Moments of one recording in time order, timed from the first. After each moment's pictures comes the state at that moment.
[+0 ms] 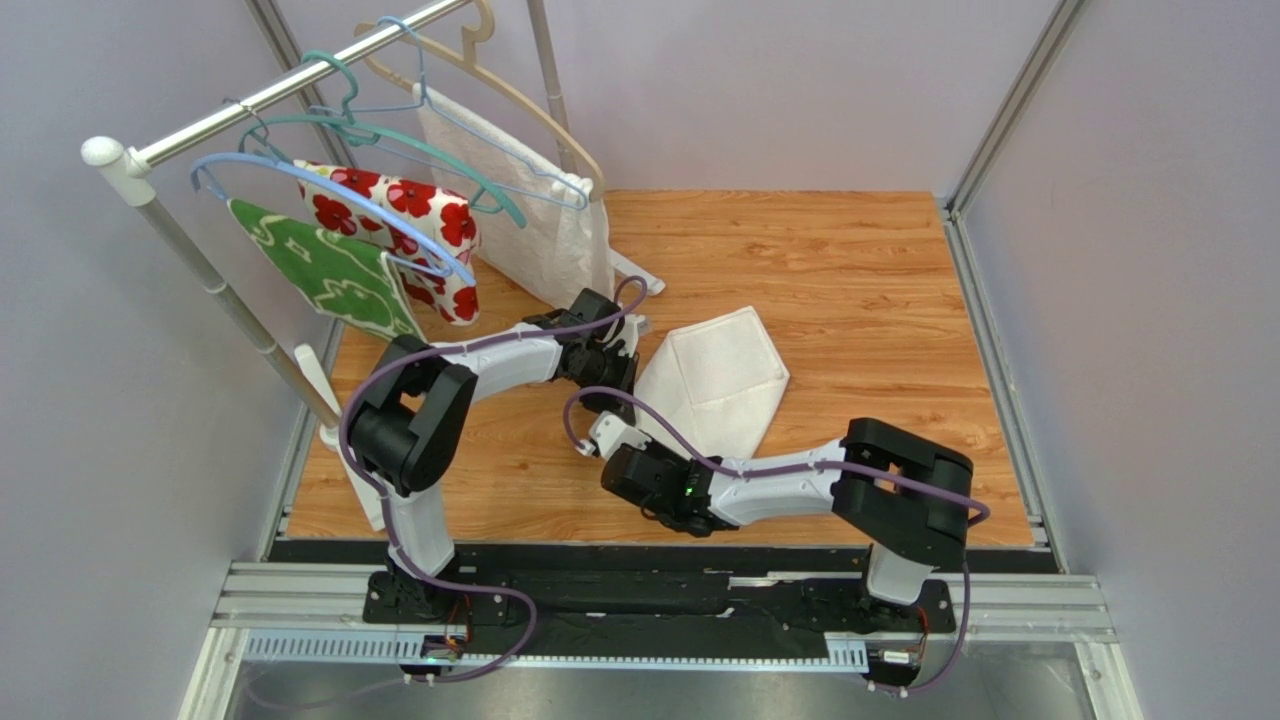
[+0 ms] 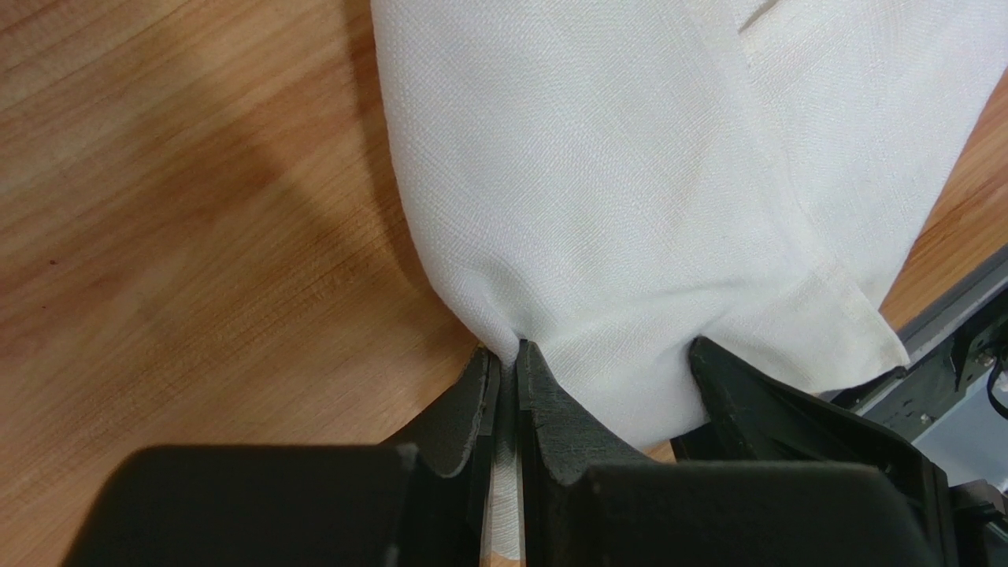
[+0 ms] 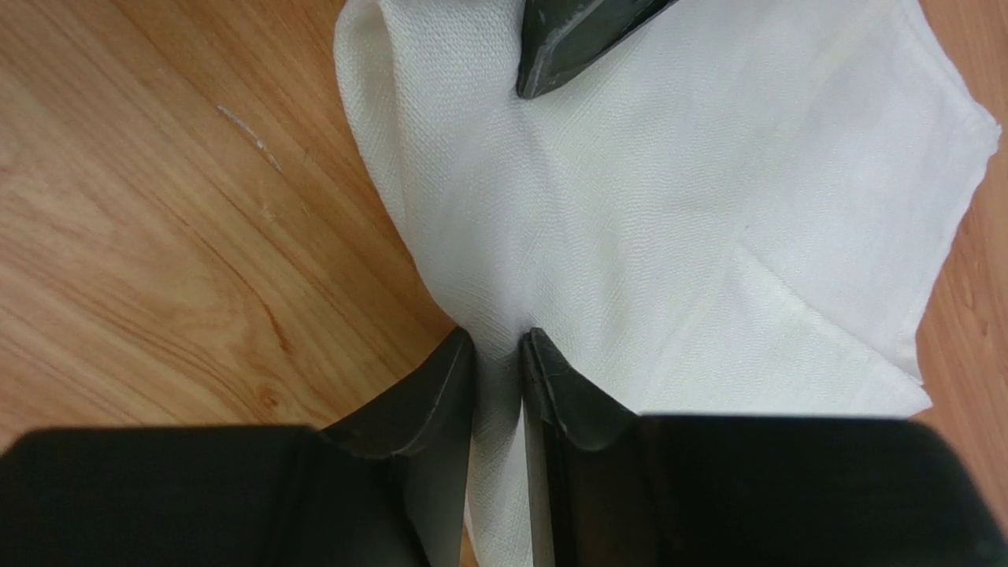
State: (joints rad) left arm -0.58 1.84 1.13 -0.43 0.39 -0.26; right arm 1.24 1.72 0.83 -0.07 0.63 0.04
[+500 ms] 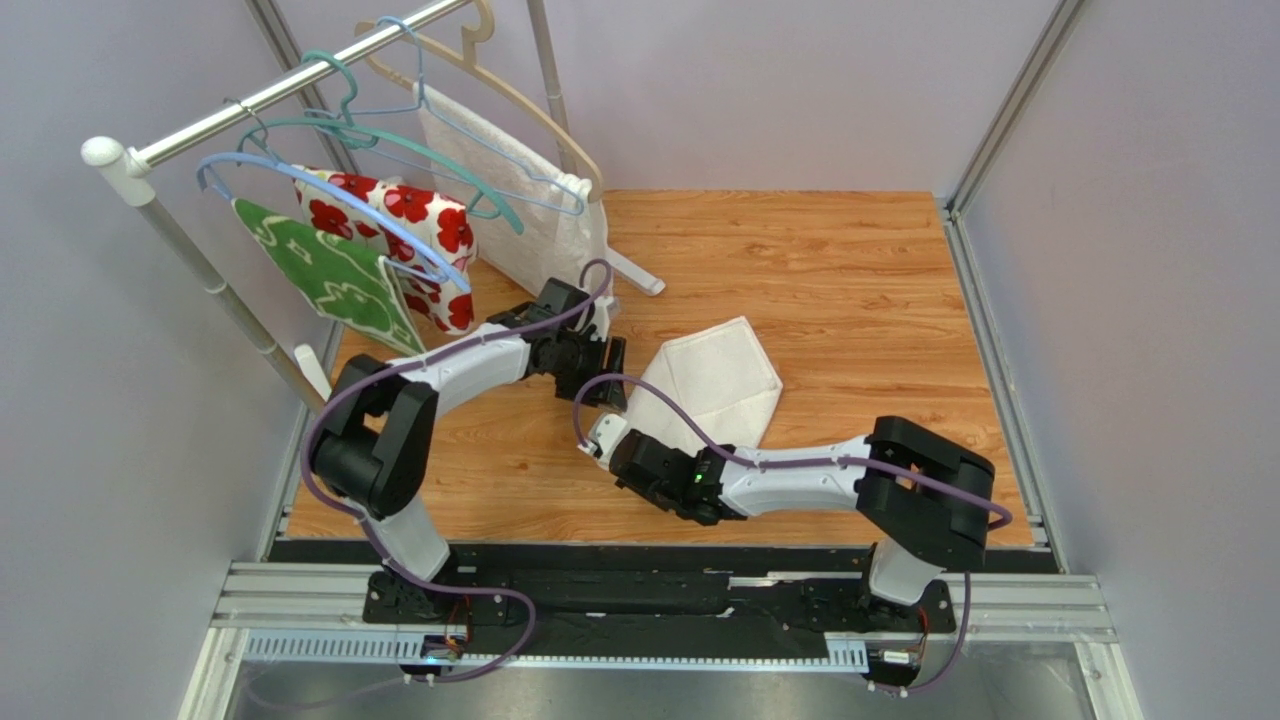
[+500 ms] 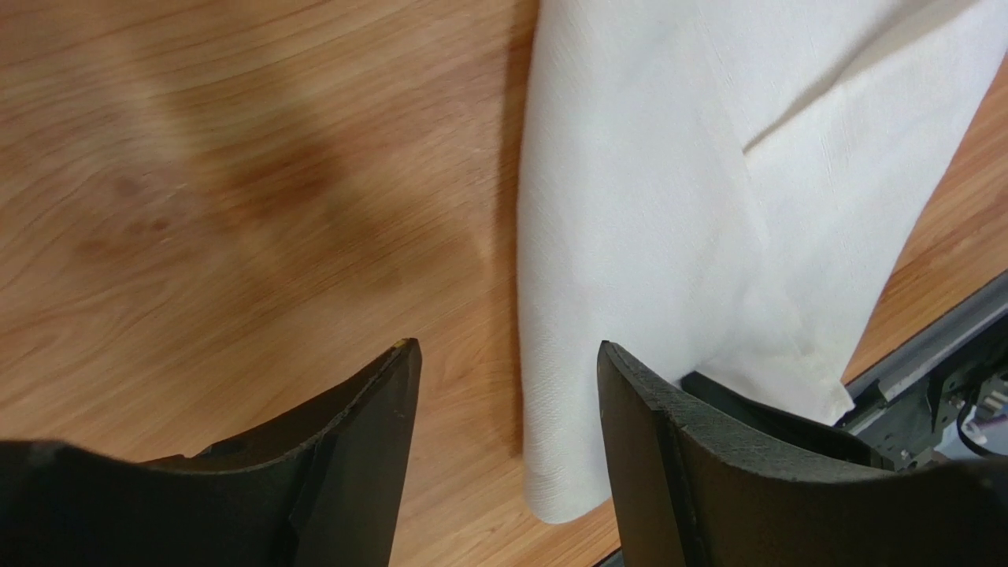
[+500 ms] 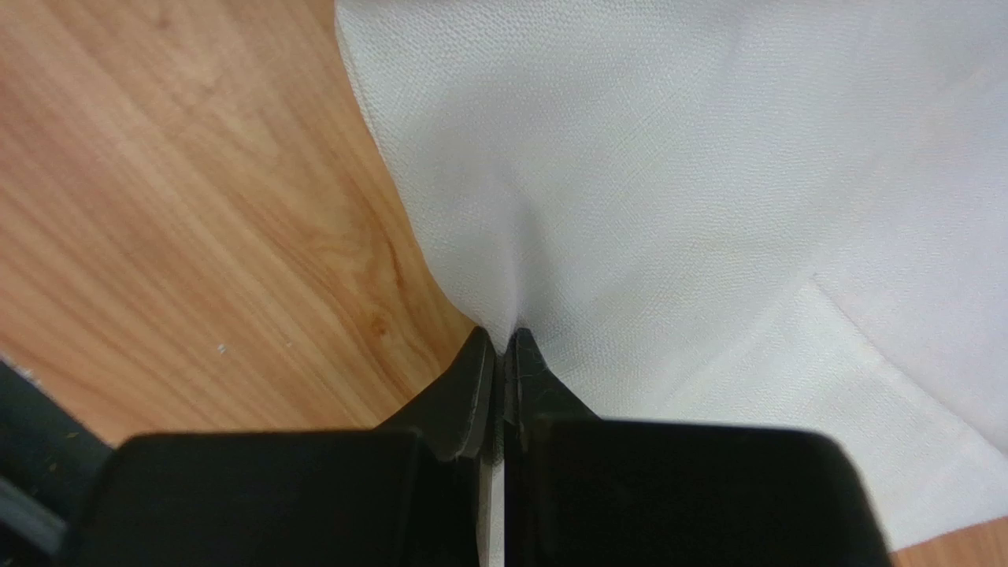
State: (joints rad) left arm -0.51 1.73 1.08 -0.43 0.35 -0.29; right arm 1.22 1.67 0.85 -0.15 0.40 0.04
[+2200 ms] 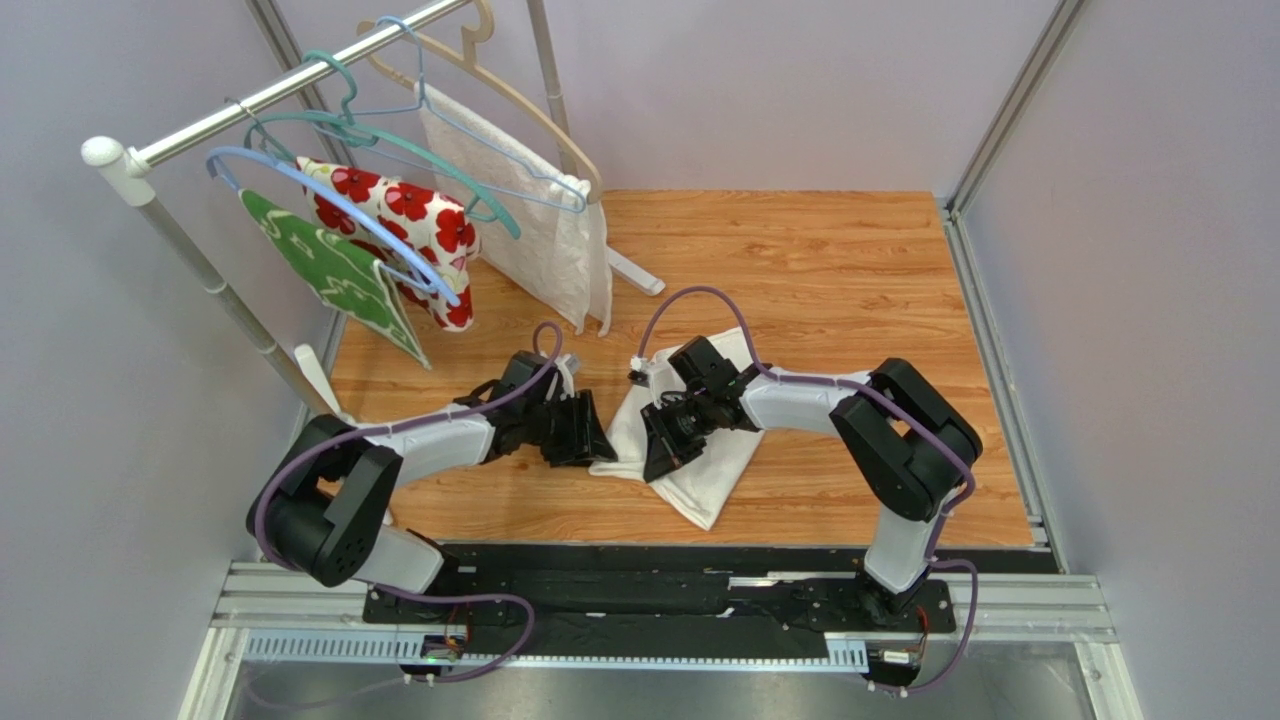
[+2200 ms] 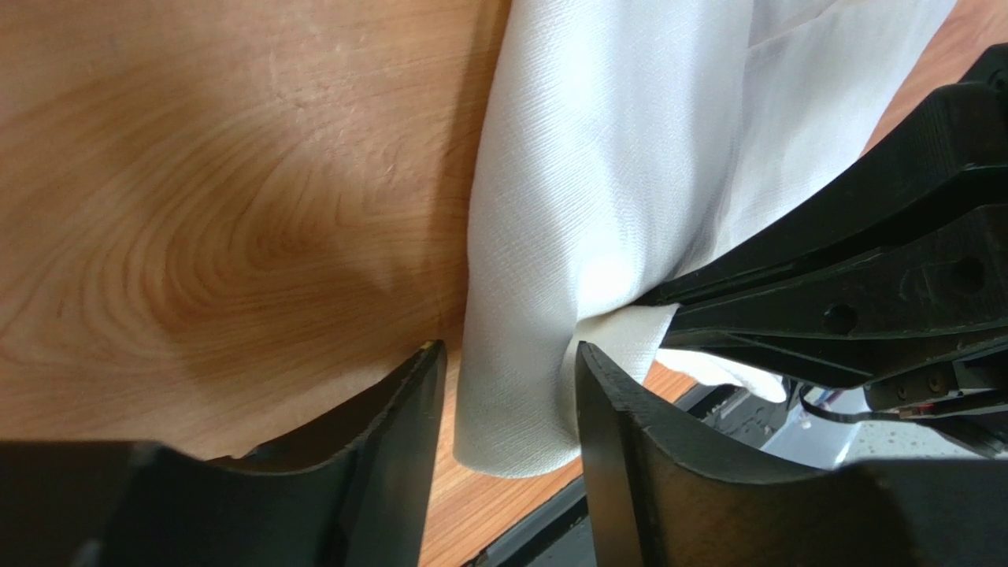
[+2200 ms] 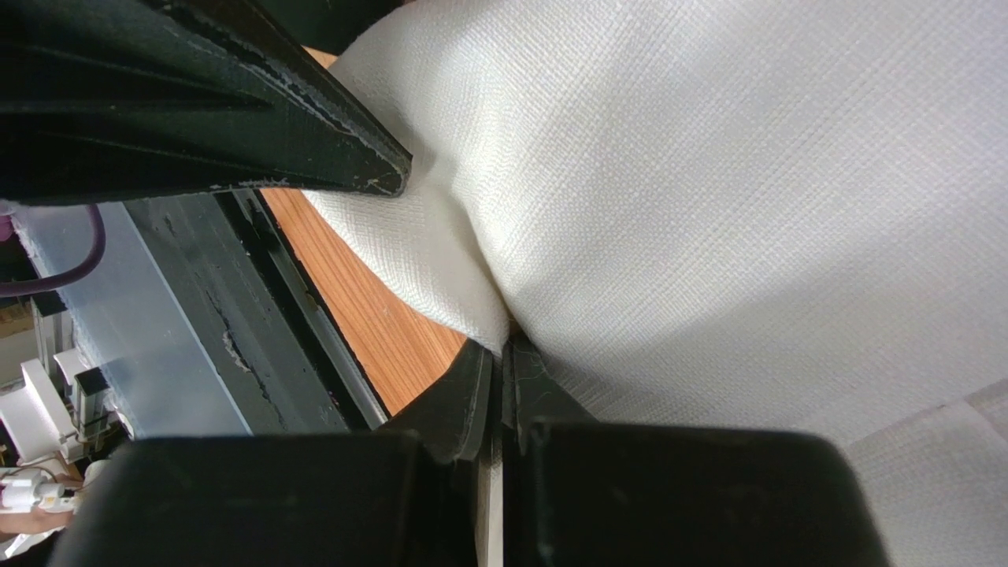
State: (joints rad) left arm -0.53 1.43 0.57 -0.06 0.41 -0.68; right arm 0.74 1.80 0.94 -0.20 -0.63 0.22
